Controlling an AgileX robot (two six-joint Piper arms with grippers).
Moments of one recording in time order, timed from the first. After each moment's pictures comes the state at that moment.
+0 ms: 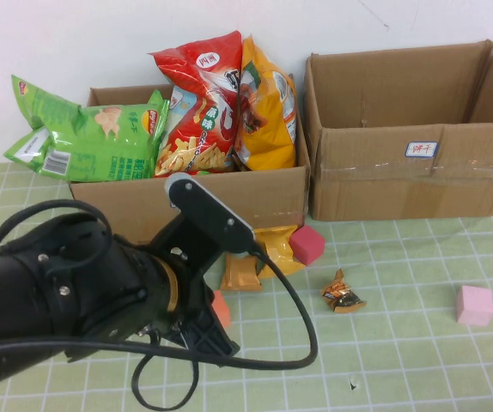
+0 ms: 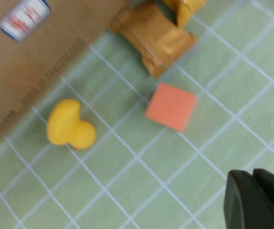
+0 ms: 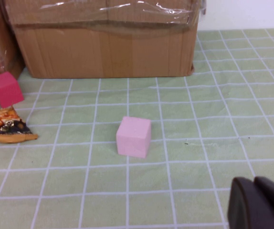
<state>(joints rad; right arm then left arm) 0.02 -0.01 0.02 0.05 0.42 -0.03 -0.73 1.42 -0.95 0.37 0.64 -0.28</state>
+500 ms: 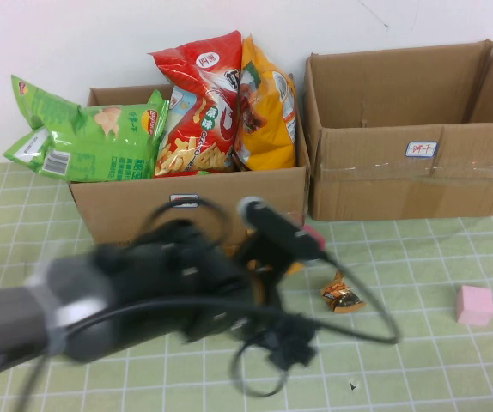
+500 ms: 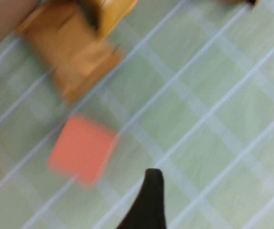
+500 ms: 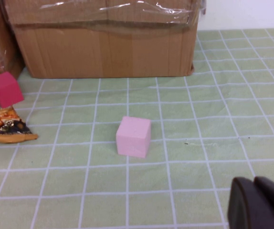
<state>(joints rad) 0.02 -0.01 0.02 0.05 0.42 -0.03 -0.79 1.67 -1.06 0.22 0.52 -0.30</state>
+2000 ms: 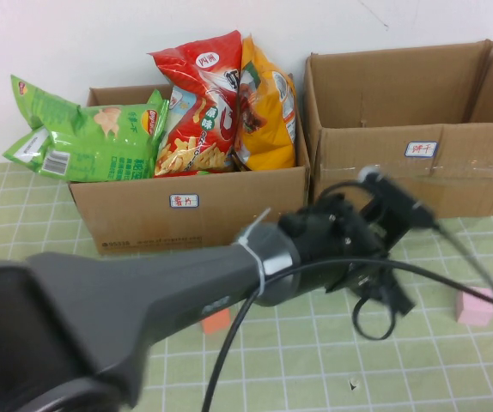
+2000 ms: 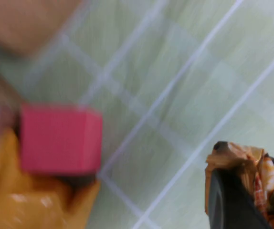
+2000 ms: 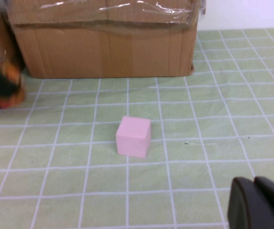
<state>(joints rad) 0.02 -0.01 0.02 0.05 0.42 -0.03 -0.87 2.14 -1.63 0.37 0.54 -0.34</state>
